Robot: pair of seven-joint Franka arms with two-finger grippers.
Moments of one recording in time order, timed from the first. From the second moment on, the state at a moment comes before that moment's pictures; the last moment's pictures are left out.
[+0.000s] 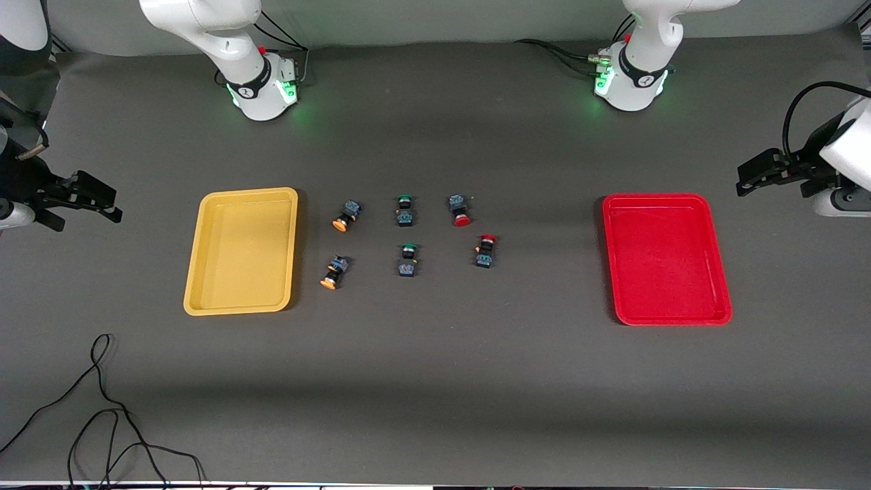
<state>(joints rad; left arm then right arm) 0.03 0.02 -0.08 -1.56 -0.01 1.52 -0.02 0.02 -0.04 -0.06 -1.71 0.02 1.77 -0.16</state>
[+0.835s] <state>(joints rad) 0.03 0.02 -0.08 -1.56 -0.01 1.52 -0.02 0.03 0.08 -0.05 -1.69 0.12 1.73 -0.19</state>
